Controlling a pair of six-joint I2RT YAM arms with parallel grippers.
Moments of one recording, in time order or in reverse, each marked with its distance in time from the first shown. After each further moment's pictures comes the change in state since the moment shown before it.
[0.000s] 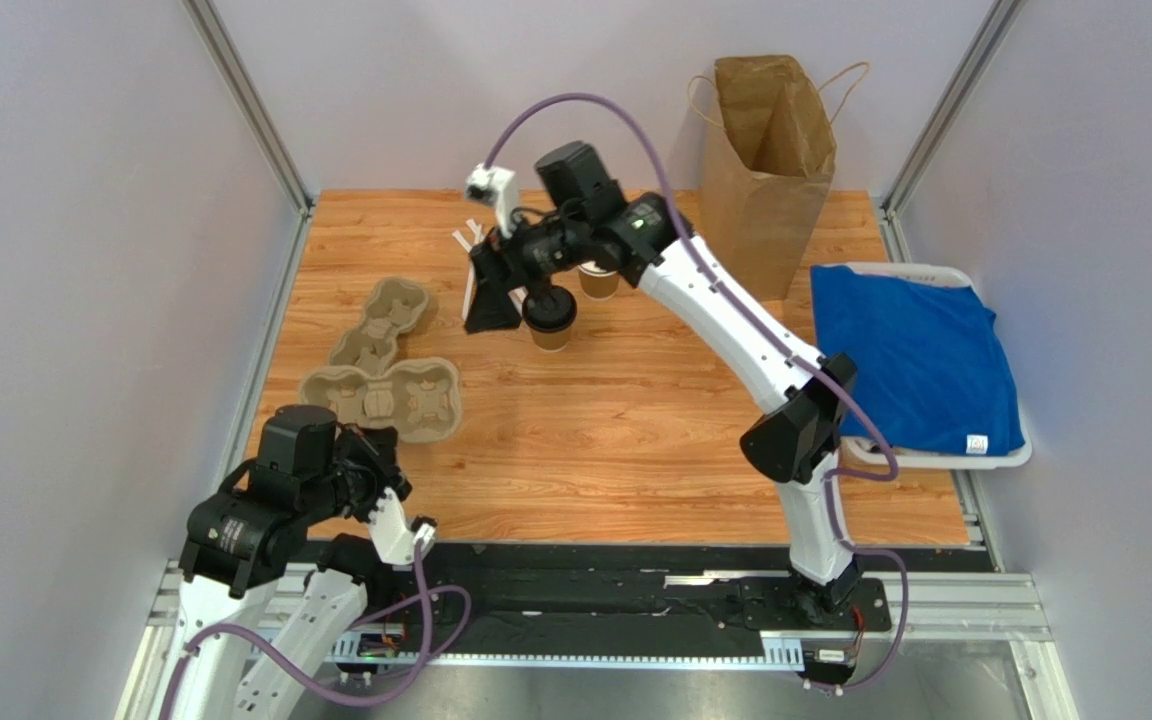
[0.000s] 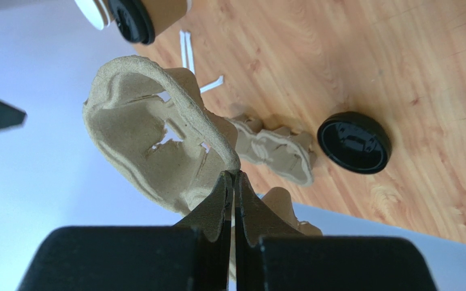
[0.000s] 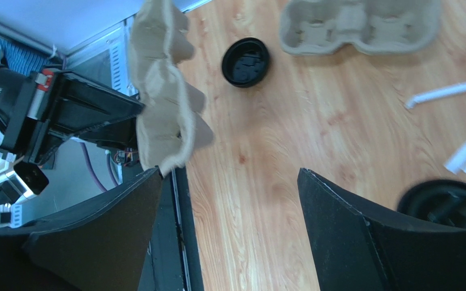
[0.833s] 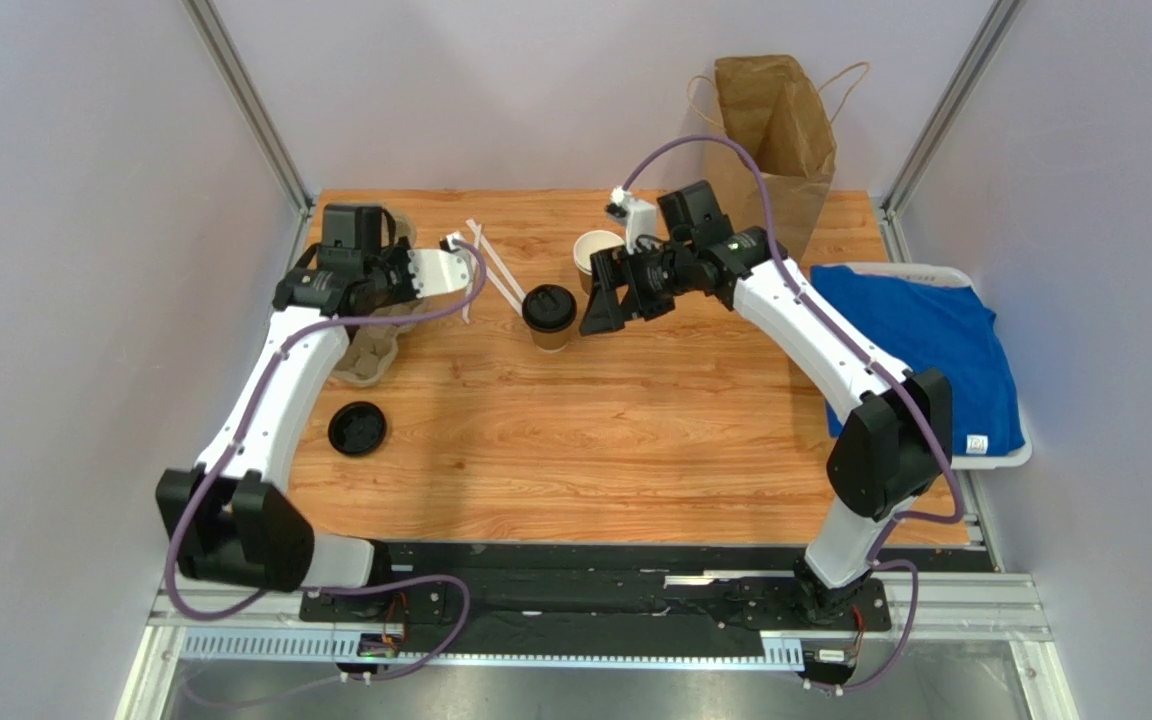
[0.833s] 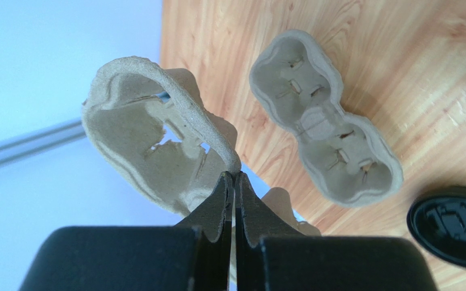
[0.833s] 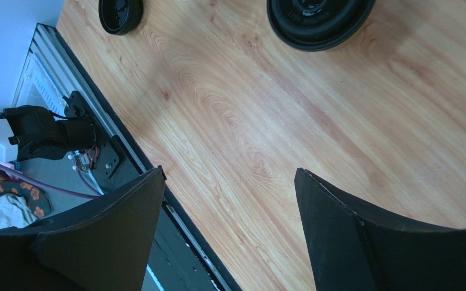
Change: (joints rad) left arm 0.168 0.939 0.420 0.590 -0.252 -0.756; right arm -0.242 -0.327 -0.711 0.157 0.134 0.172
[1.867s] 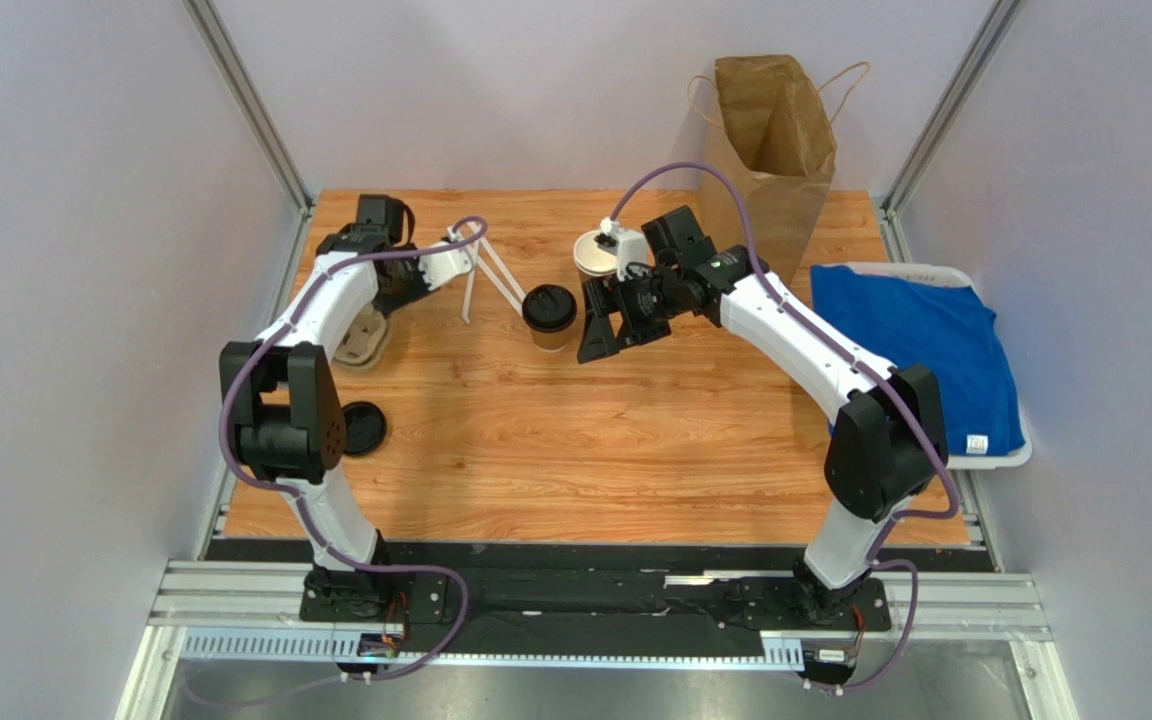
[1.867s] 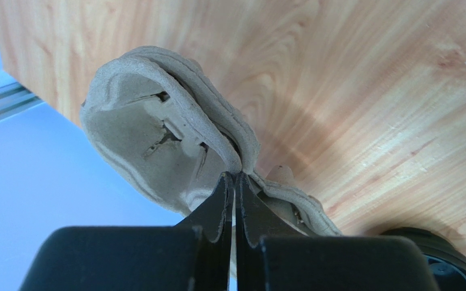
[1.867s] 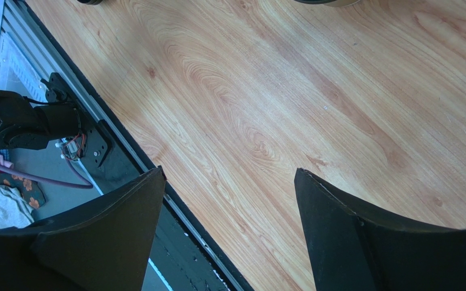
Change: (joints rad) left arm 0.061 0.389 0.142 -0.051 0.017 -0.164; right arm 0.035 0.003 -0.084 0.007 0.037 0.008
